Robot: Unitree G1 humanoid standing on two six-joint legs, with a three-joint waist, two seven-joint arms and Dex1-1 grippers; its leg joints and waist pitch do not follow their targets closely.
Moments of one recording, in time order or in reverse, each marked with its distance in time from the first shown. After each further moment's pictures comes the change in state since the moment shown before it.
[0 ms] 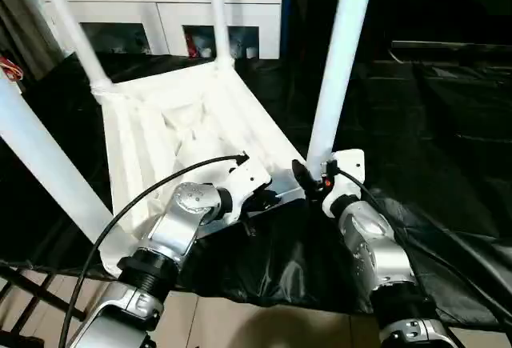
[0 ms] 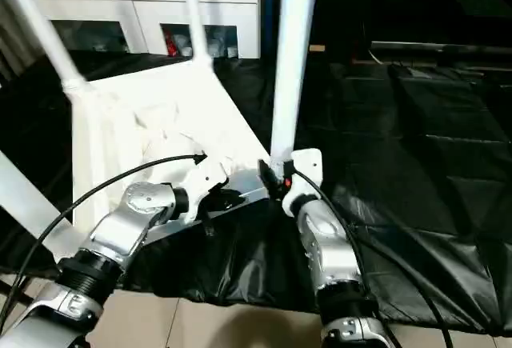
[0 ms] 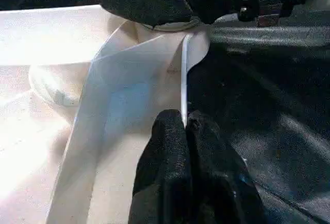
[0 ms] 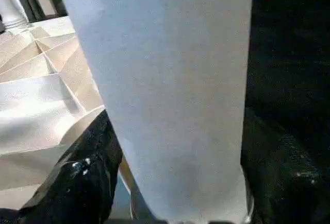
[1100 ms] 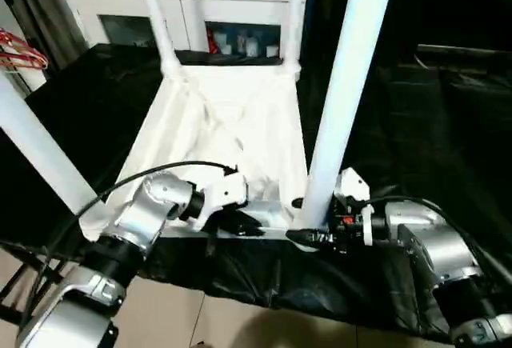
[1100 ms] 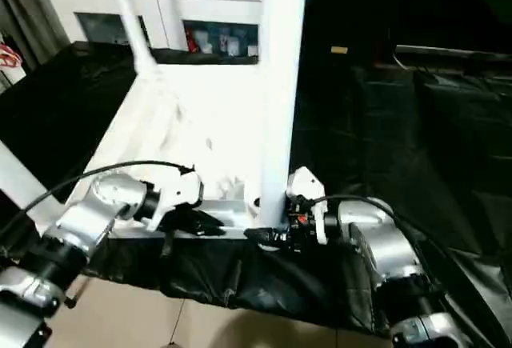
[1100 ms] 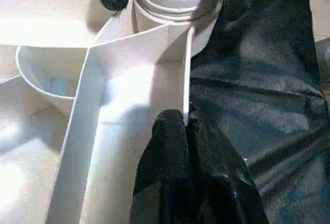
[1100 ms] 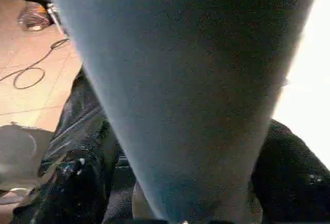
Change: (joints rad) left arm -0.074 0.215 -0.085 0.092 -0.071 -0.182 -0.482; right arm 0.005 -0.389 0.244 -0.149 0.078 0.176 0.913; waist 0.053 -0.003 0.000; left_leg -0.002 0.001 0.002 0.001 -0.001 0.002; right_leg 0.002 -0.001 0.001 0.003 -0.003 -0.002
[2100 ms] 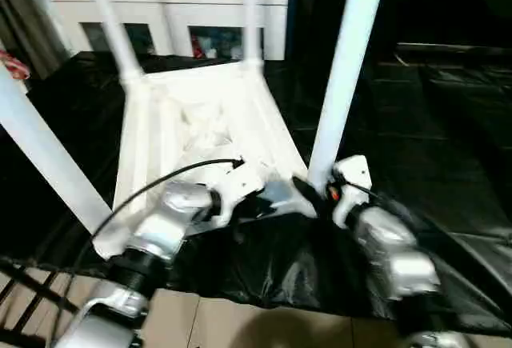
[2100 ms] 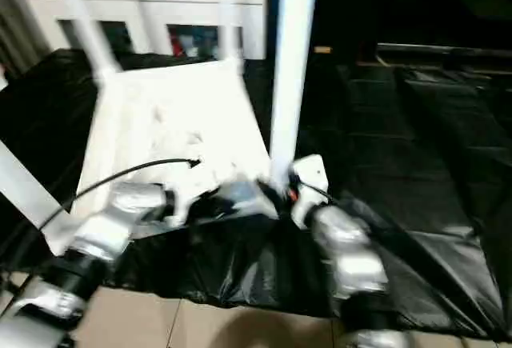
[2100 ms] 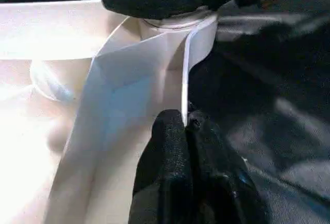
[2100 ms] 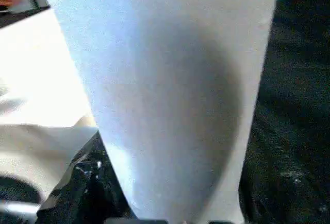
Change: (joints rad) left arm 0.071 -0.183 0.072 -0.082 0.070 0.161 0.407; right arm 0.041 0.350 -0.211 0.079 -0.117 -0.145 -0.844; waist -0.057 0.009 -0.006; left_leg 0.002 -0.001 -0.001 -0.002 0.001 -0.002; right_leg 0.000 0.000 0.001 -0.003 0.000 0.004
